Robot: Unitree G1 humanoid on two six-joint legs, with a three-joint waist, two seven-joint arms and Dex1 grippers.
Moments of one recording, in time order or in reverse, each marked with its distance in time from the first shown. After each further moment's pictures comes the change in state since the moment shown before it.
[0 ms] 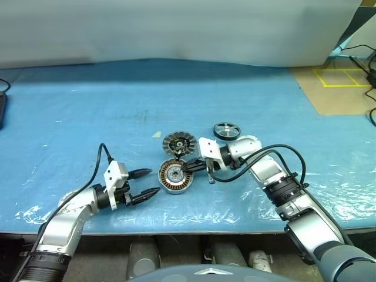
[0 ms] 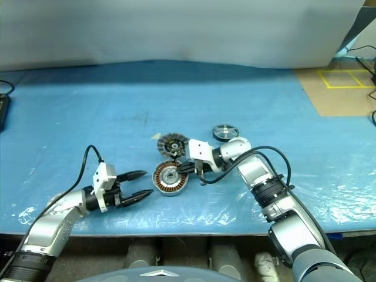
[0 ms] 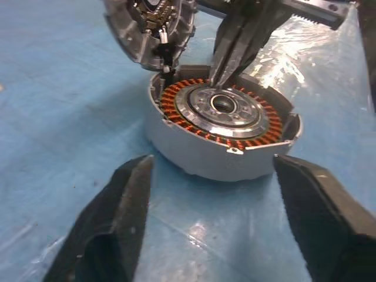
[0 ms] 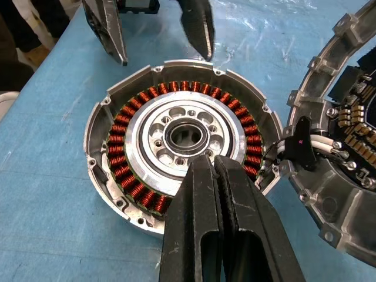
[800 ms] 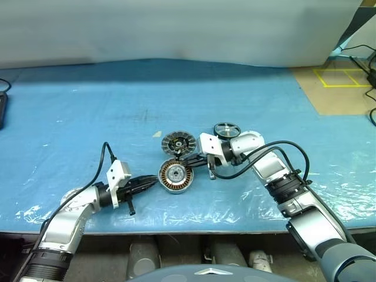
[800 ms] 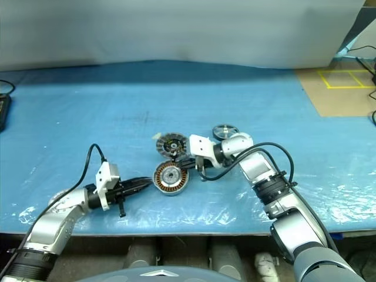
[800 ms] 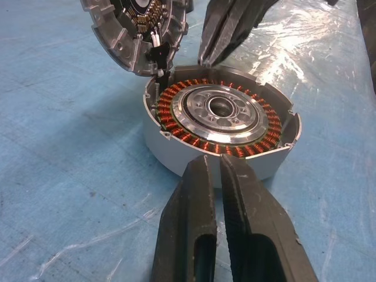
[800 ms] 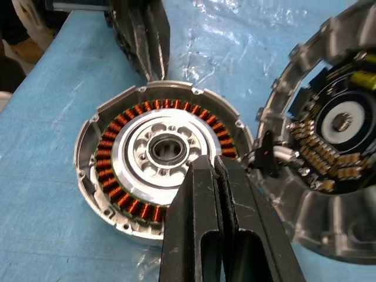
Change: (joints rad) left arm -0.022 -0.009 -0.030 0.010 0.039 -0.024 0.010; right arm -0.037 -0.024 -0.015 -0.061 0.012 0.025 -0.003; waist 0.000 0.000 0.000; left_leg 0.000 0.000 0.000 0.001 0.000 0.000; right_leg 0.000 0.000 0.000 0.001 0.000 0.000
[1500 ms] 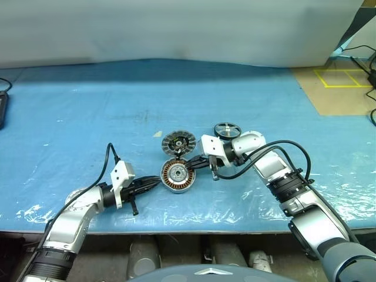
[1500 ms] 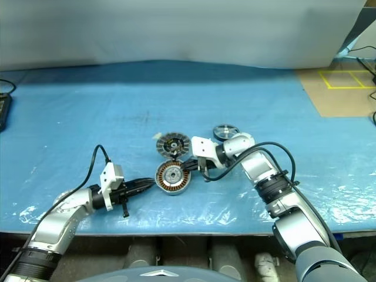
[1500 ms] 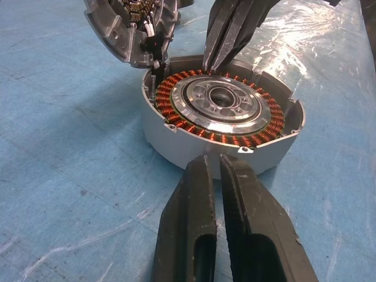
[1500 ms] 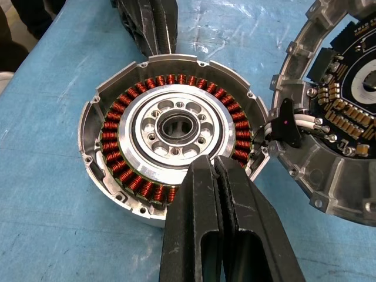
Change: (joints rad) left arm -0.009 -0.011 -0.014 0.014 0.011 0.000 0.019; right arm 0.007 -0.015 0.021 0.050 -0.026 -0.020 0.026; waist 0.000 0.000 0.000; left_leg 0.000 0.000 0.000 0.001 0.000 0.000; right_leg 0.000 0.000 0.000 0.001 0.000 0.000
